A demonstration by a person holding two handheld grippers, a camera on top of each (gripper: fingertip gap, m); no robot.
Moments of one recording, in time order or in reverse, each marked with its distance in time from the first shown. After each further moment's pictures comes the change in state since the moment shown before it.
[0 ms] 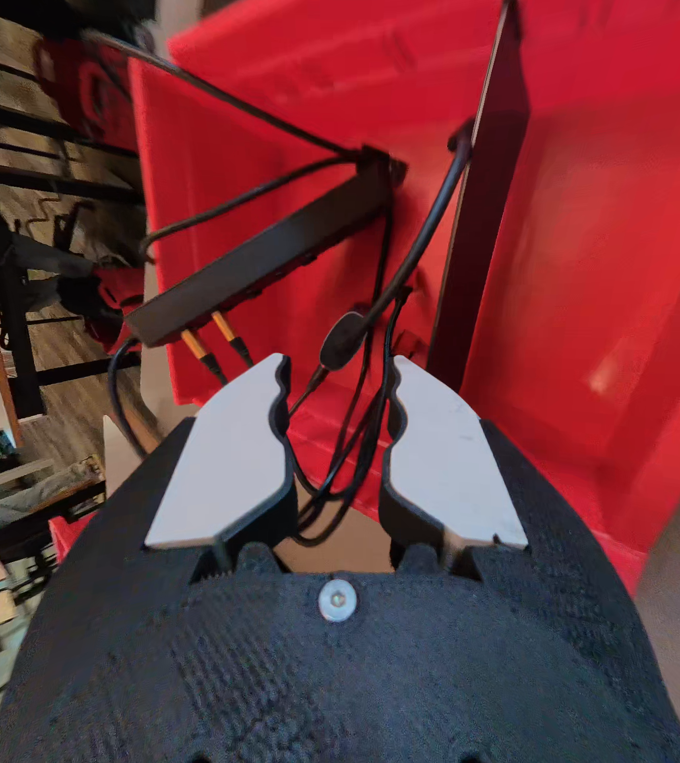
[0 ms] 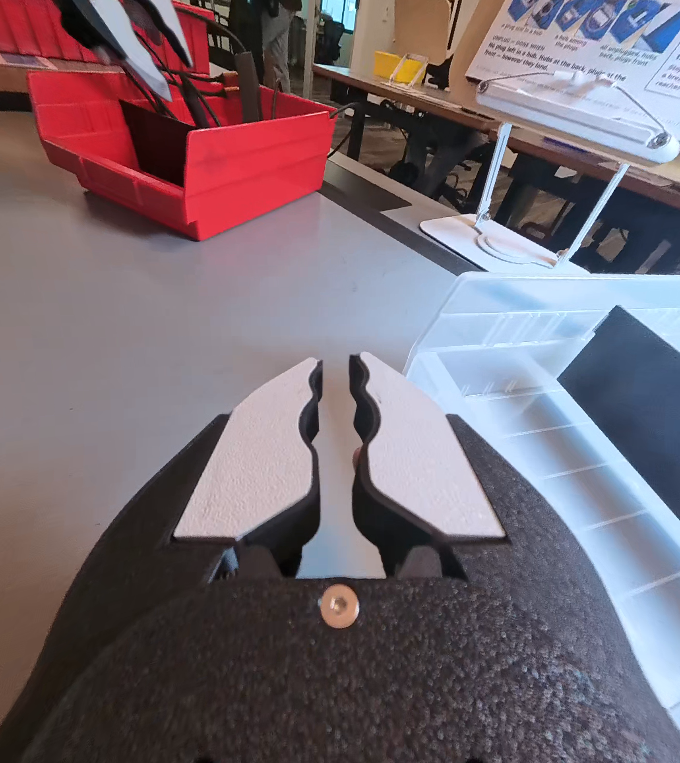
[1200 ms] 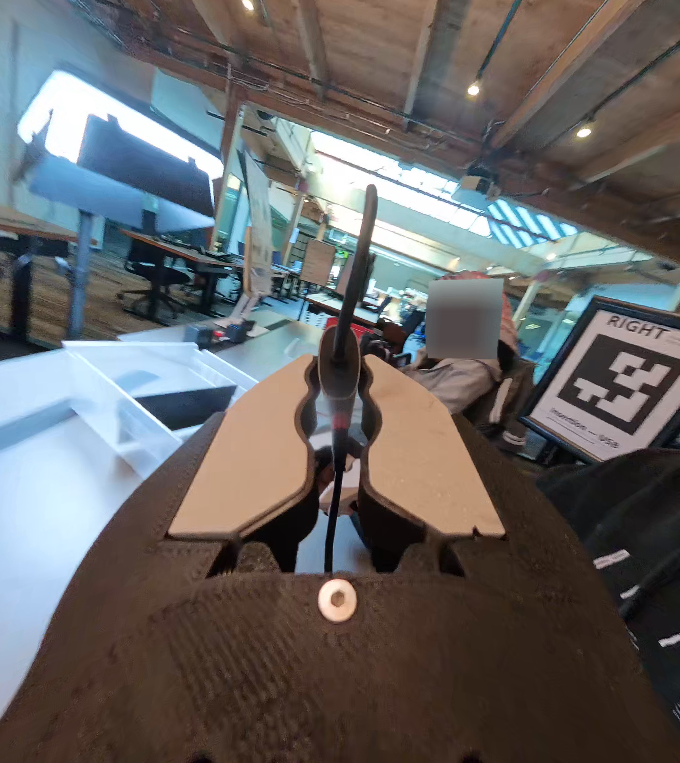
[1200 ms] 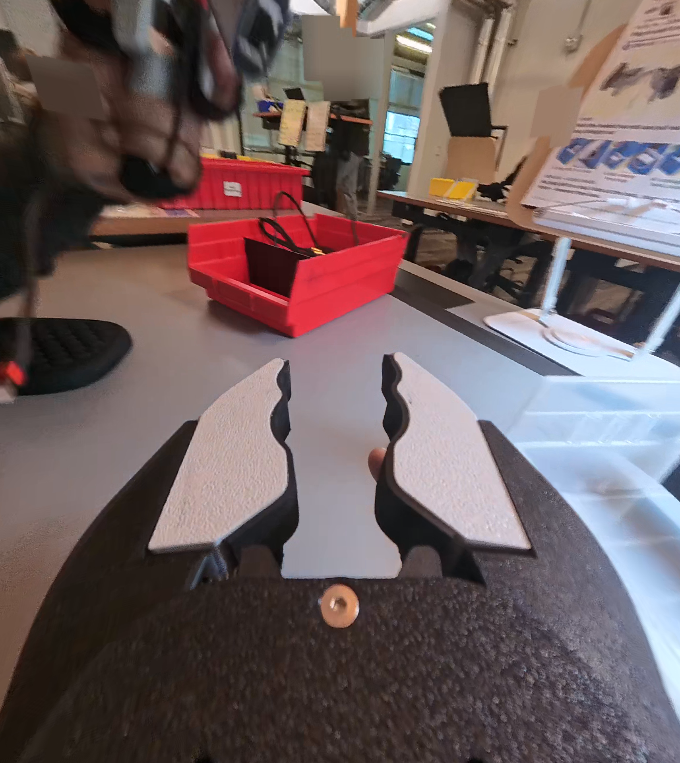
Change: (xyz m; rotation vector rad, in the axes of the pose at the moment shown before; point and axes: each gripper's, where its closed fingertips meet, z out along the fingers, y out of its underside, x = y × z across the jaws) left arm 0.118 -0.246 -0.252 1.499 0.893 -0.689; right arm -0.049 -0.054 -0.010 0.242 -0.168 0.056
